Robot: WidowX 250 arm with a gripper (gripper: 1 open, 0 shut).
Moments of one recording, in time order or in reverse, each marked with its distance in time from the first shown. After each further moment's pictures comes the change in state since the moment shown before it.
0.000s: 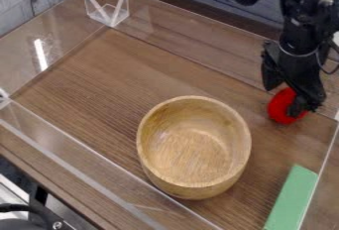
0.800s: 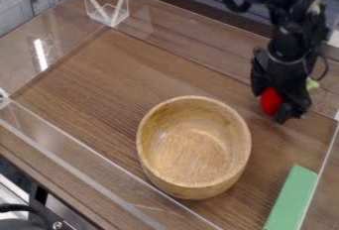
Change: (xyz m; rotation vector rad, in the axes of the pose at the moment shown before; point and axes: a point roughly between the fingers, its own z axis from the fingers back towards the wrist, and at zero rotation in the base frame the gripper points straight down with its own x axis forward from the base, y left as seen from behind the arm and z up) arm -0.012 0.008 0.002 0.007 0.025 -0.012
